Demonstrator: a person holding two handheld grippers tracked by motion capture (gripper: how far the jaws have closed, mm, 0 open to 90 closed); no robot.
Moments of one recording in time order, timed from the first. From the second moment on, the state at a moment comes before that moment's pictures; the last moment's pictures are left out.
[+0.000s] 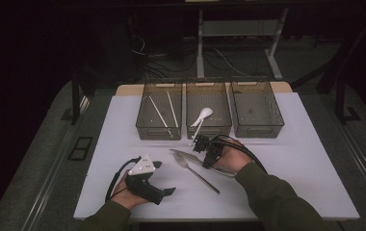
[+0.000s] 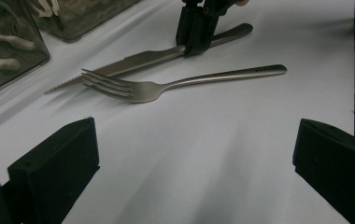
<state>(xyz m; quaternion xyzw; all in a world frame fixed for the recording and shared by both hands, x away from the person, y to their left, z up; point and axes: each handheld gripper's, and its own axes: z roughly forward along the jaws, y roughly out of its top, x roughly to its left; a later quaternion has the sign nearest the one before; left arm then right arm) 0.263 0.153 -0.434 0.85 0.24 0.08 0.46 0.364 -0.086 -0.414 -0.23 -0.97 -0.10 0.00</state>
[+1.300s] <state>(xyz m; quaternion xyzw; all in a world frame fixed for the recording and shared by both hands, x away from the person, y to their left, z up) 0.270 0.161 -0.437 0.84 0.23 0.08 0.48 0.348 -0.222 -0.370 -0.31 -0.83 -0.46 -0.04</state>
